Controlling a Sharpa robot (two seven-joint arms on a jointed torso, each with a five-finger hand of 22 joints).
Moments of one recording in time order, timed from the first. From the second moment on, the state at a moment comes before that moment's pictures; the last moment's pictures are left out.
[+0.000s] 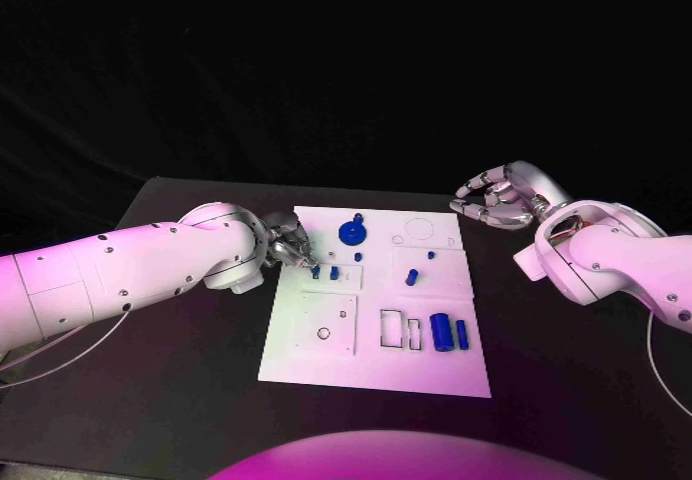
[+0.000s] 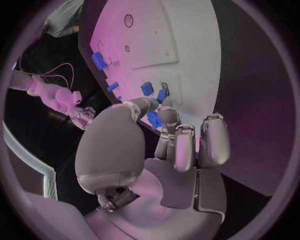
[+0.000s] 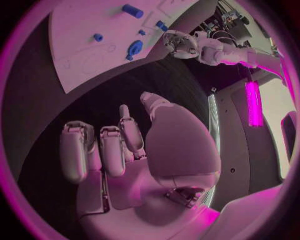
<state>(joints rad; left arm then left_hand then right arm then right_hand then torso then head) 1.24 -0.77 -0.13 1.44 -1.06 -0.07 -0.41 1.25 -0.27 0.62 0.21 0.50 1.00 0.05 0.56 0.67 1.35 -0.03 0.96 0.81 1.47 -0.08 1.53 1.31 0.08 1.38 0.03 1.43 1.26 1.27 -0.96 -0.13 1.61 -0.93 -0.57 -0.09 1.28 -0.19 0.31 0.28 0.30 0.88 0.15 0.25 0.43 1.36 0.07 1.30 1.30 1.46 0.00 1.50 1.31 0.03 1.46 0.11 1.42 1.31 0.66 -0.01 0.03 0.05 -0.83</state>
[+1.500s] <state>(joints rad) 1.24 -0.76 -0.13 1.44 -1.01 -0.05 -0.44 1.23 -0.28 0.65 0.18 0.50 1.01 0.05 0.55 0.68 1.36 -0.03 0.97 0.81 1.47 -0.08 1.53 1.31 0.08 1.38 0.03 1.43 1.26 1.27 -0.96 -0.13 1.61 -0.93 -0.57 -0.09 1.28 -0.19 0.31 0.28 0.30 0.88 0.15 0.25 0.43 1.36 0.07 1.30 1.30 1.46 0.00 1.50 1.31 0.03 1.46 0.11 1.42 1.31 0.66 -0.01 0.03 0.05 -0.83</state>
